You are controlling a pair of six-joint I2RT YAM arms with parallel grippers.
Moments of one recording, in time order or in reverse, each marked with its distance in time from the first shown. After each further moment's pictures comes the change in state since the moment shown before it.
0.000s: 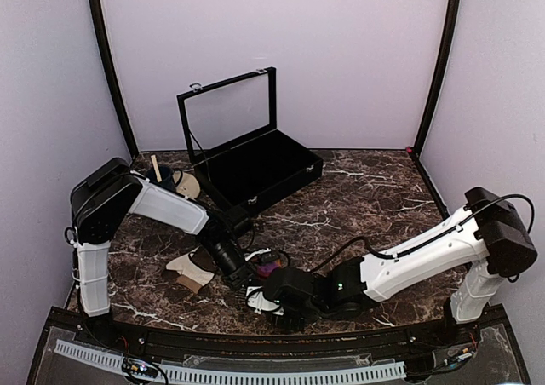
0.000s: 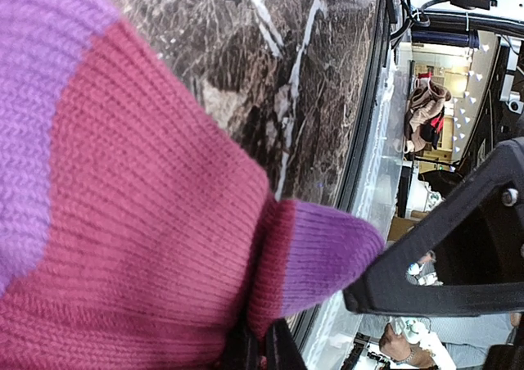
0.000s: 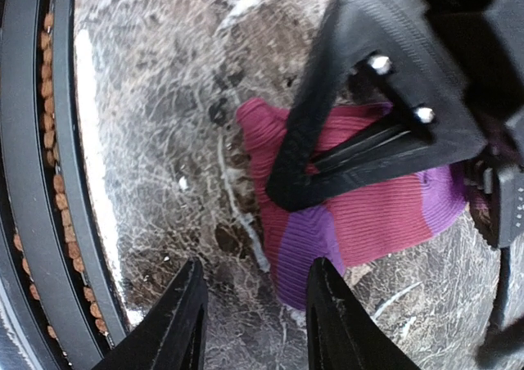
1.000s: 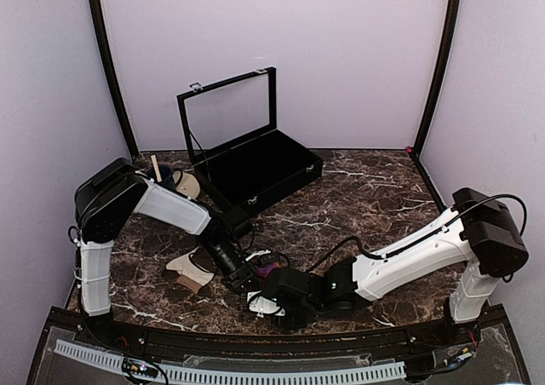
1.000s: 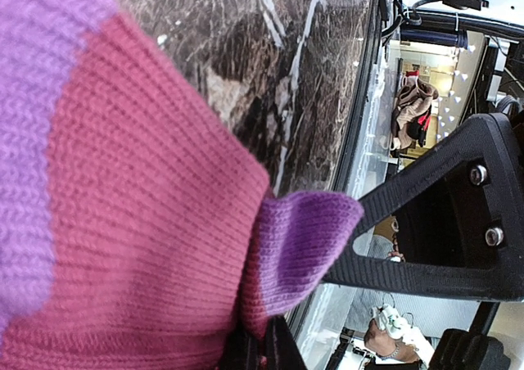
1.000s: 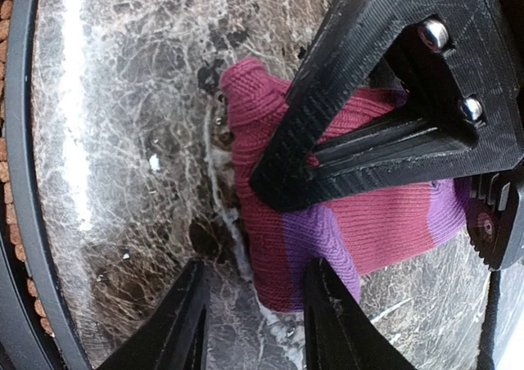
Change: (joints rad) left arm 0.008 0.032 0.011 -0.026 0.051 0.011; right arm -0.035 0.058 -0.002 0.007 -0.002 -0.151
